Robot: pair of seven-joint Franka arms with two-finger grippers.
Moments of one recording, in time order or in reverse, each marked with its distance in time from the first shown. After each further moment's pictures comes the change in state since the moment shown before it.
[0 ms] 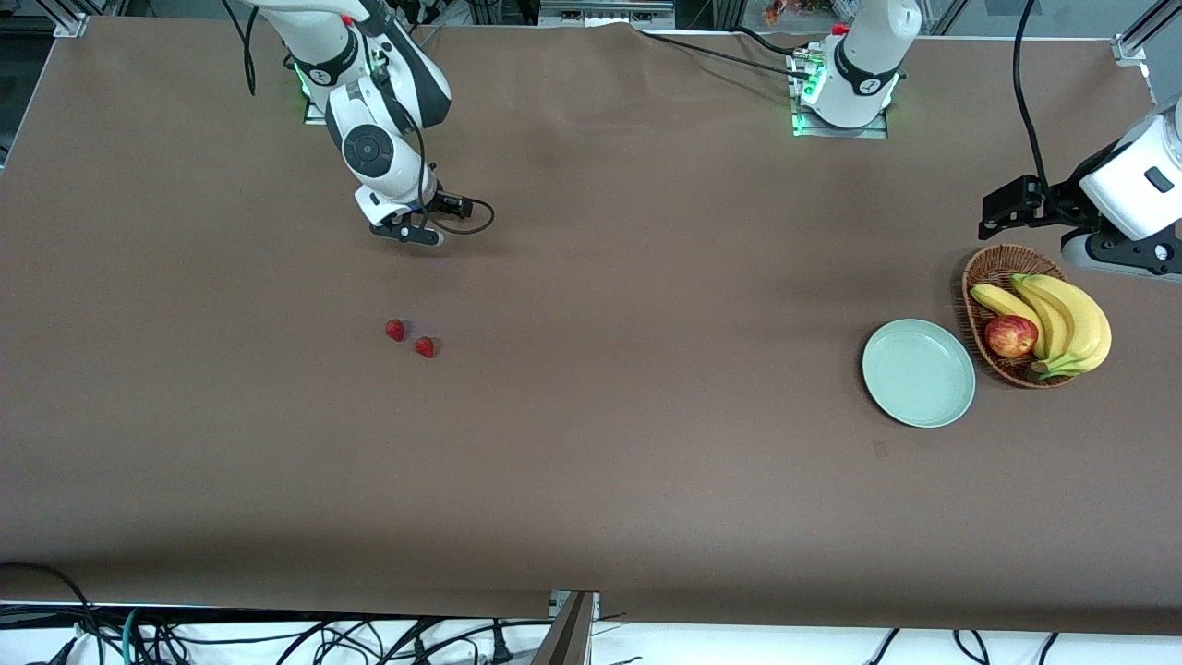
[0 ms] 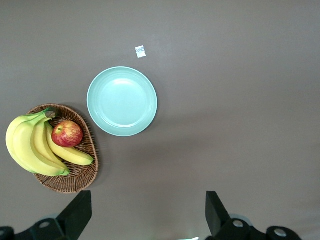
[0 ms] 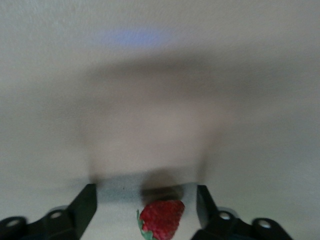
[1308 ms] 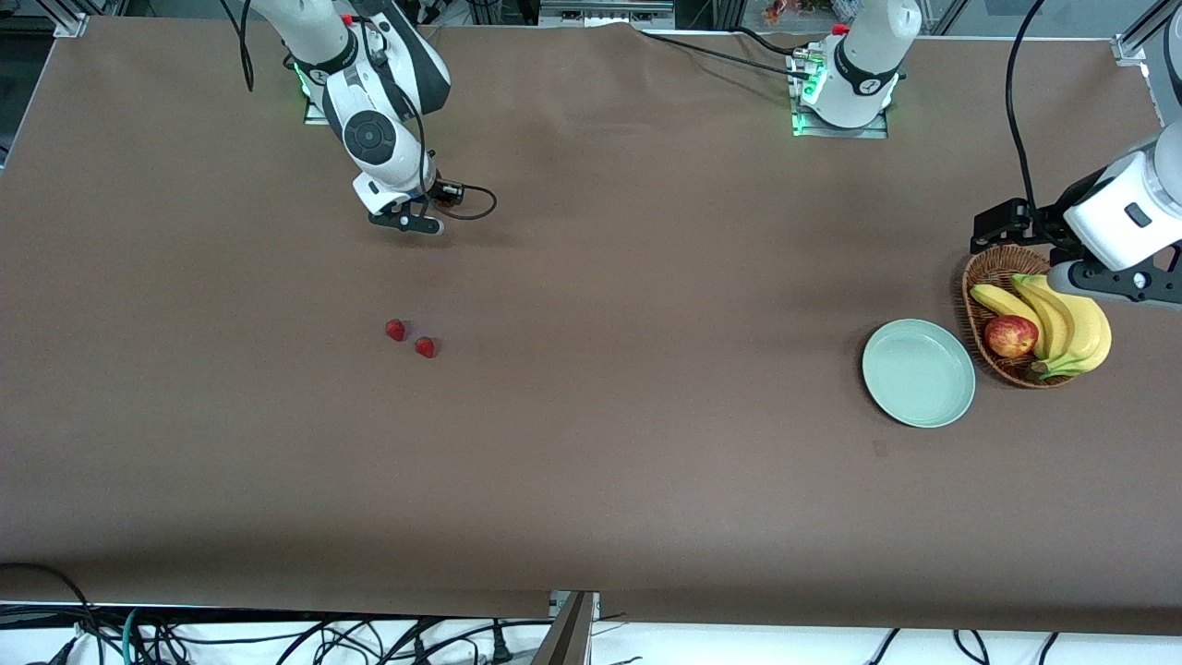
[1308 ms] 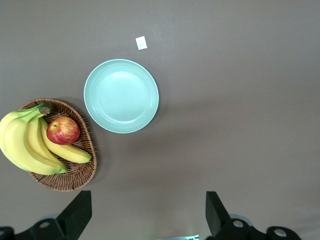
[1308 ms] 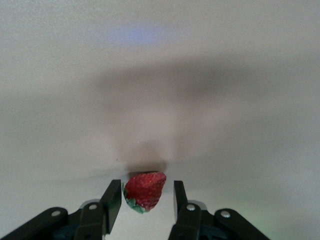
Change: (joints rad) left arm 0.003 0.060 0.008 0.000 0.000 0.000 0.000; right arm 0.000 -0.095 0.015 -0.025 0.000 -0.099 0.001
